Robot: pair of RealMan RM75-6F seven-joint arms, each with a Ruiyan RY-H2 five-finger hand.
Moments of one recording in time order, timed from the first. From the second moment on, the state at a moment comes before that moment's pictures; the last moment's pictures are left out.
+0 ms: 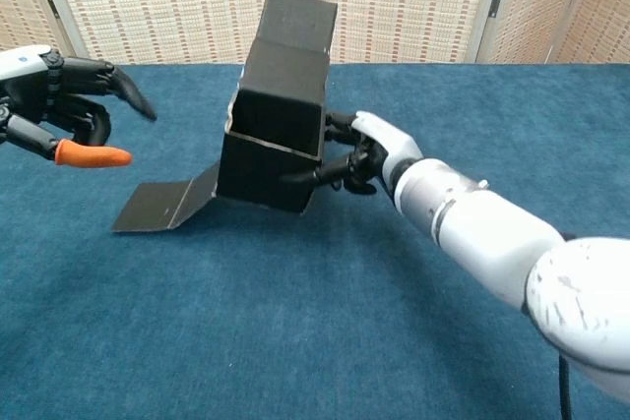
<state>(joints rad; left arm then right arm) -0.51 -1.31 -0.09 -1.60 1.52 1.13 -0.64 0.74 -1.99 0.46 -1.29 -0.97 0.86 0.28</state>
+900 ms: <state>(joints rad) -0.53 -1.56 -0.10 -1.28 1.59 1.26 -0.30 0.61 -1.64 0.46 -1.72 -0.95 0.75 0.45</state>
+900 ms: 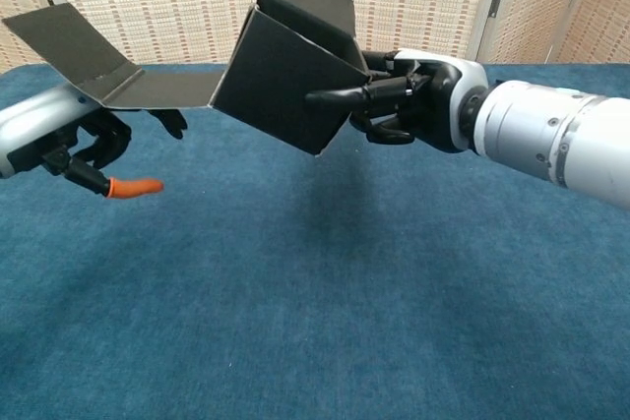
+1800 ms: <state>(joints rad) -0.62 -1.50 -0.10 -1.33 1.78 1.41 -0.27 0.62 -1.70 0.34 -1.63 -1.13 0.79 0.50</state>
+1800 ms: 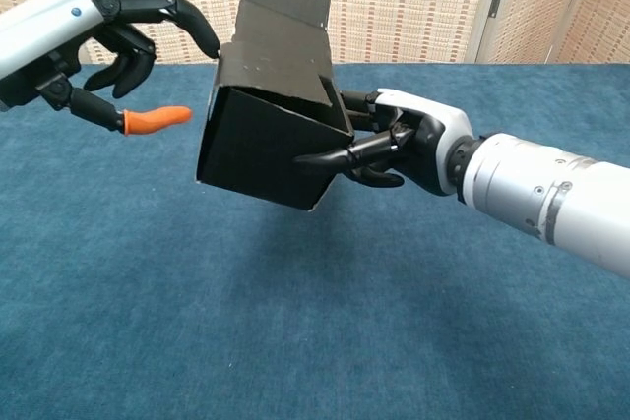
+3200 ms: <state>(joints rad) -0.66 -1.84 0.04 -0.63 1.87 1.53 -0.29 0.73 -1.92 0.28 -1.30 -1.03 0.78 0.25</state>
